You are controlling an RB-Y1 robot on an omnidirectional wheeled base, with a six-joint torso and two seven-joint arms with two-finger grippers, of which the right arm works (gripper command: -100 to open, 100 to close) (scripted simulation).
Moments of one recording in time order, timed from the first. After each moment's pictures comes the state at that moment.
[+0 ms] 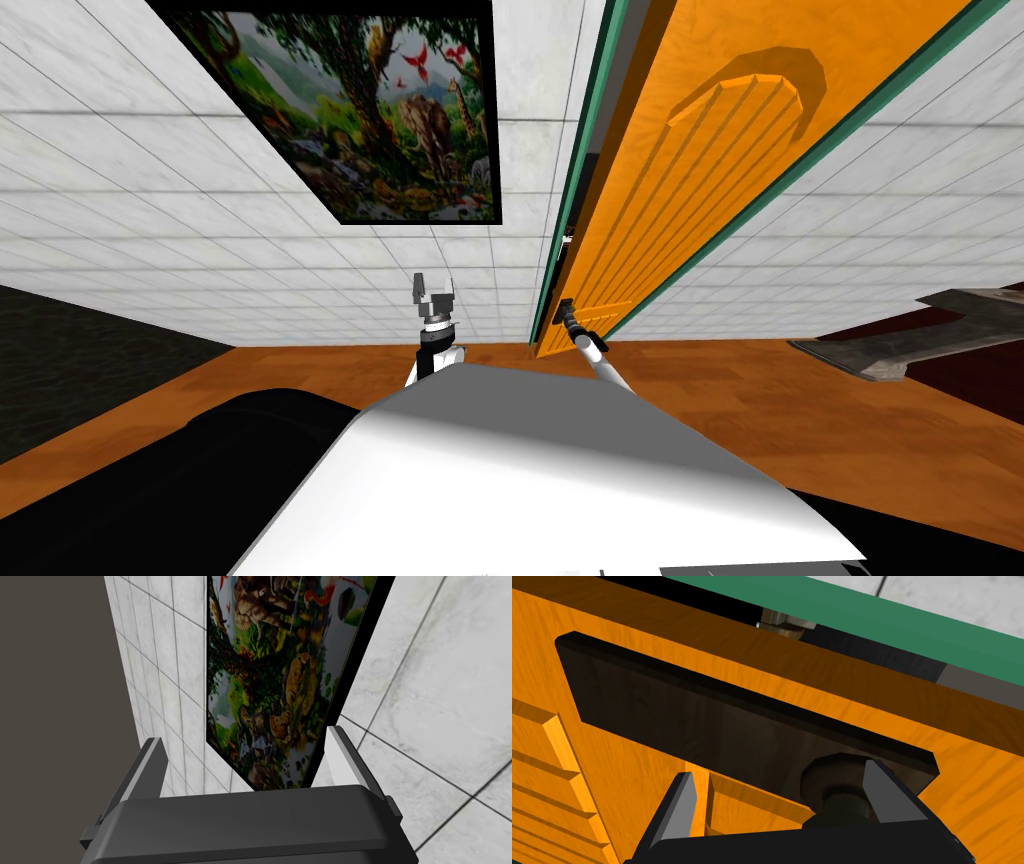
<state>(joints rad) -0.08 -0.32 0.17 -1.19 -1.24 -0.02 1.16</state>
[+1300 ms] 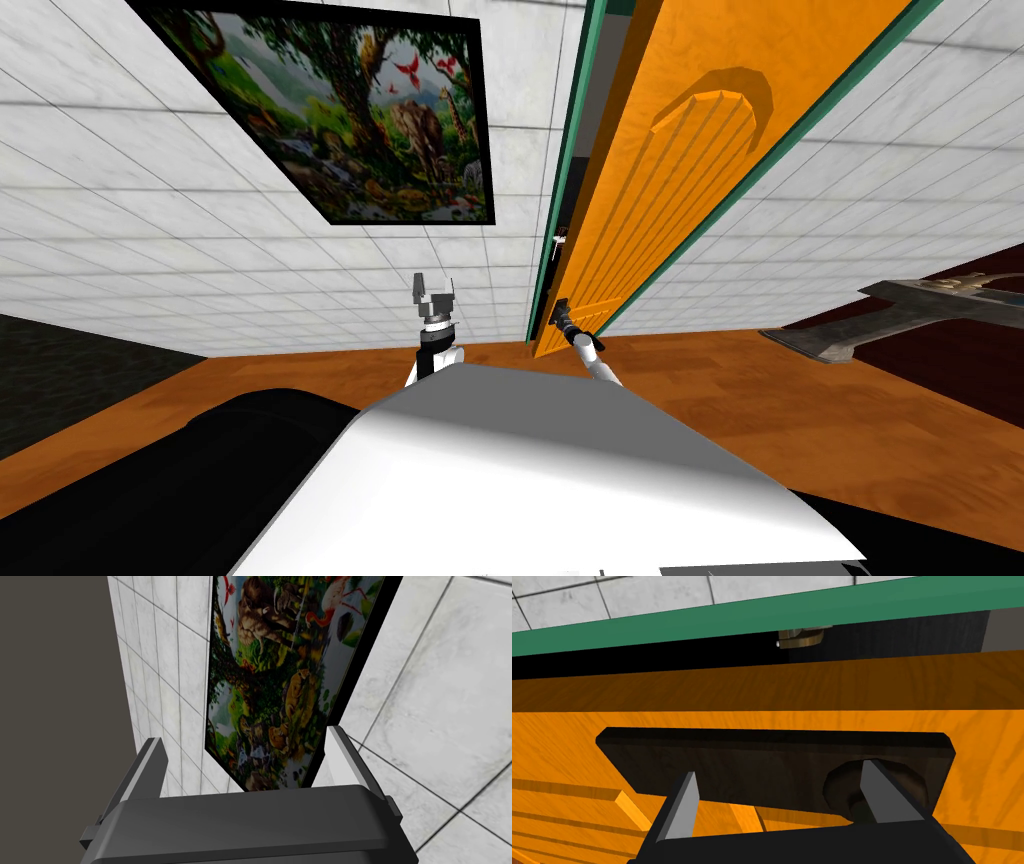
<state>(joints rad) -0.07 -0.26 0.12 -1.21 -1.39 0.13 1.03</state>
